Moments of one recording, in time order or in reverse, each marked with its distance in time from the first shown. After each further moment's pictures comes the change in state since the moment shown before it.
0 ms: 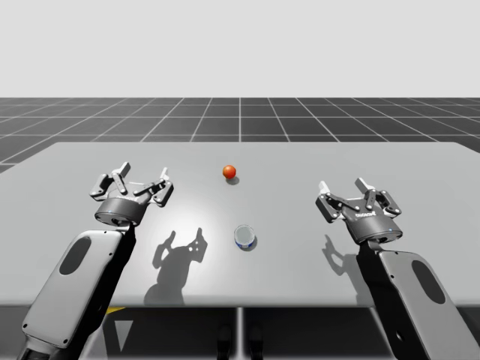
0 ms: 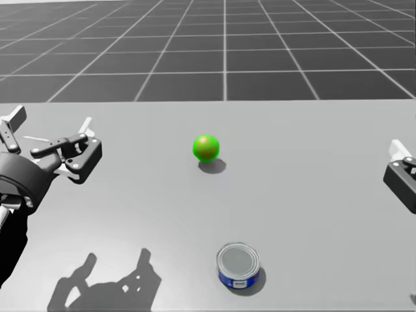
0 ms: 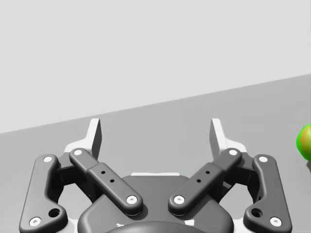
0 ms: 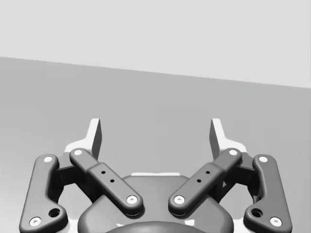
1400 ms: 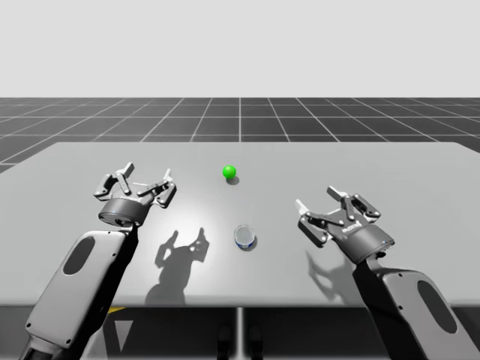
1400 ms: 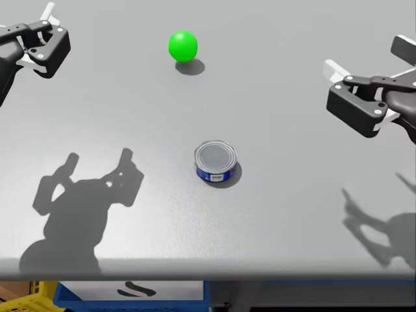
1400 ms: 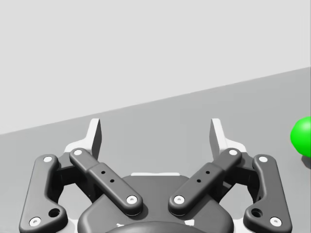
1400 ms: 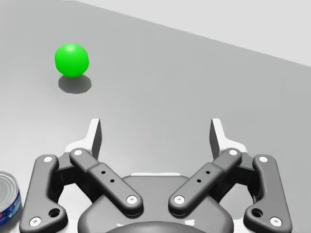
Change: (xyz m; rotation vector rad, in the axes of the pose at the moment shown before) left arm -0.001 -0.005 0.000 -0.018 0.007 -0.018; right arm 0.018 0.035 0.027 0.322 0.115 0.038
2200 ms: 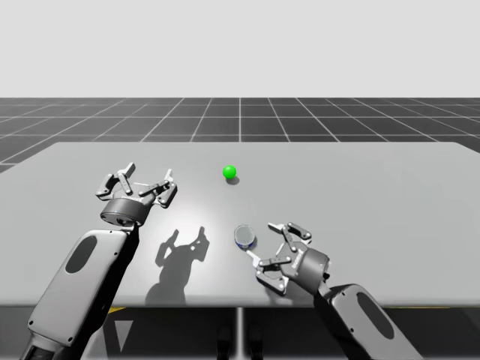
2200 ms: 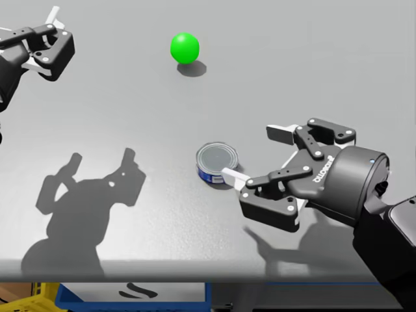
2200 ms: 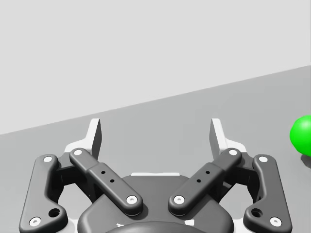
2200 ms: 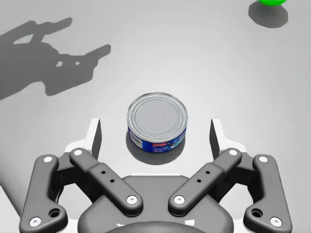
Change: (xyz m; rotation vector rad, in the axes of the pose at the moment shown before) left arm -0.002 -0.001 -0.002 -0.005 0.000 -0.003; right arm -0.042 0.083 -0.009 0.522 0.208 -0.002
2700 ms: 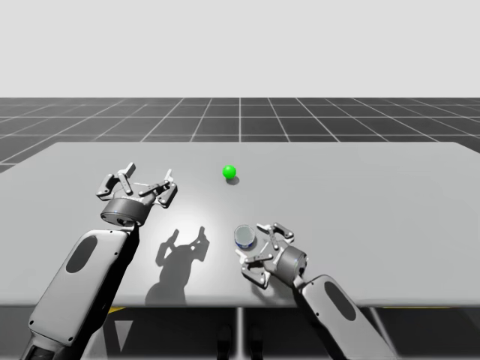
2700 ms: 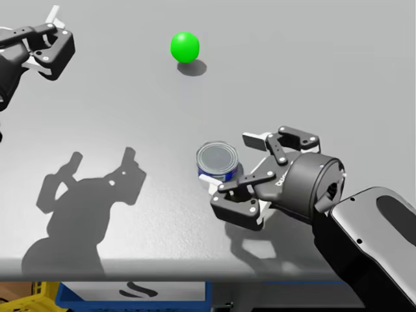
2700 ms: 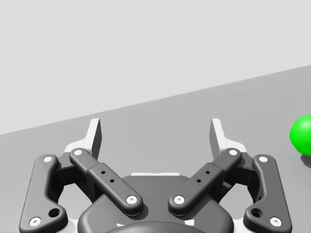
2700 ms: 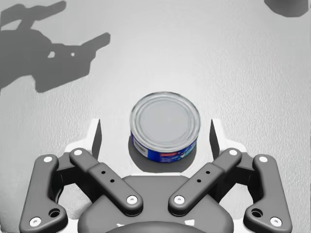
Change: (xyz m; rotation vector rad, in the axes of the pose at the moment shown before) left arm 0.000 0.000 0.000 0.000 0.000 0.000; right arm -0.014 0.009 -0.039 -0.010 0.048 0.021
